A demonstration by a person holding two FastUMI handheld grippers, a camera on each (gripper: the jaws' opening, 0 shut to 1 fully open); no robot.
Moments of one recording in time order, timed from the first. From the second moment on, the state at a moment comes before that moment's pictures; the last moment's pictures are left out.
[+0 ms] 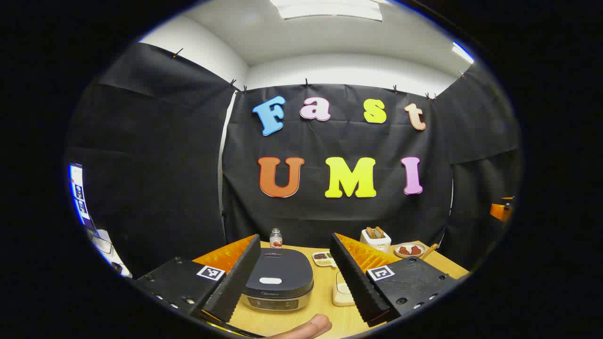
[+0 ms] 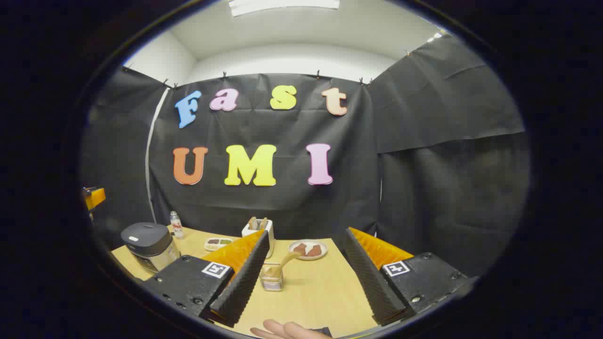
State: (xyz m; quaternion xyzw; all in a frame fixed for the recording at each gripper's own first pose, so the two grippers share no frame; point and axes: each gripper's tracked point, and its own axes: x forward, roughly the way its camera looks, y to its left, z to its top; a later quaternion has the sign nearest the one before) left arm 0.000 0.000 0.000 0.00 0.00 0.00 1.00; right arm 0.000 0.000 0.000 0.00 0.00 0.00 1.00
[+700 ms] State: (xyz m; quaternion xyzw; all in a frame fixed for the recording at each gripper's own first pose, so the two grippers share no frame) left arm 0.017 0.002 -0.019 0.00 0.02 0.00 1.00; right arm 0.005 -0.009 -0.011 0.00 -0.01 0.01 1.00
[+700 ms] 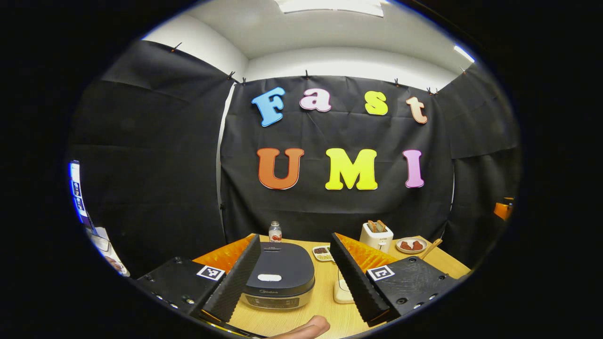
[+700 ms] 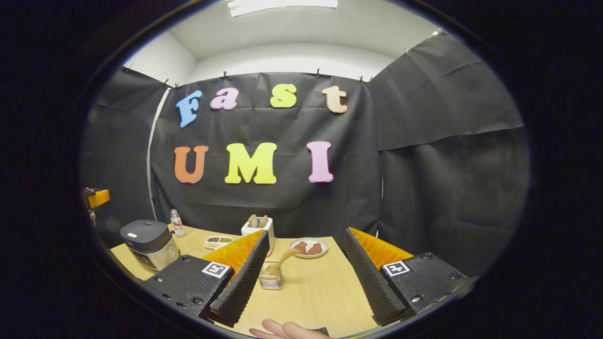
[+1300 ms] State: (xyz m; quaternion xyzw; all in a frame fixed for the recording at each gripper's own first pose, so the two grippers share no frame) left arm 0.068 0.029 -0.100 0.05 0.14 0.02 0.99; right arm 0.005 0.003 -0.037 0.00 -0.01 0.03 1.00
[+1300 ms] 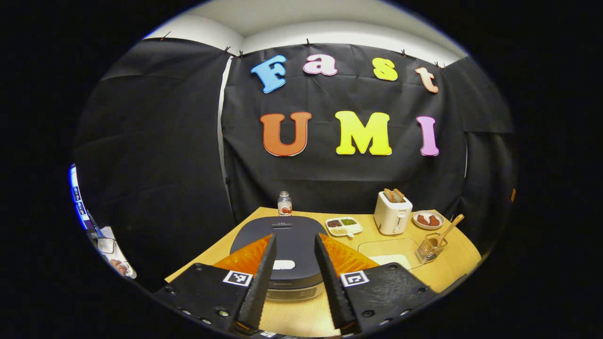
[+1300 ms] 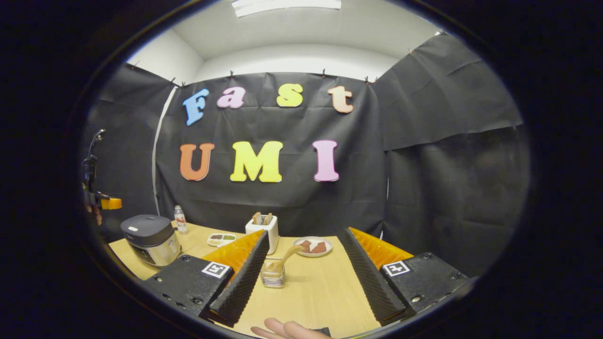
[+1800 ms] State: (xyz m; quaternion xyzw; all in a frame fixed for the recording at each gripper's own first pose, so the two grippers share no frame) left arm 0.083 0.050 -0.144 0.05 0.24 0.06 0.97; right arm 0.015 -0.001 -0.067 0.01 0.02 0.03 1.00
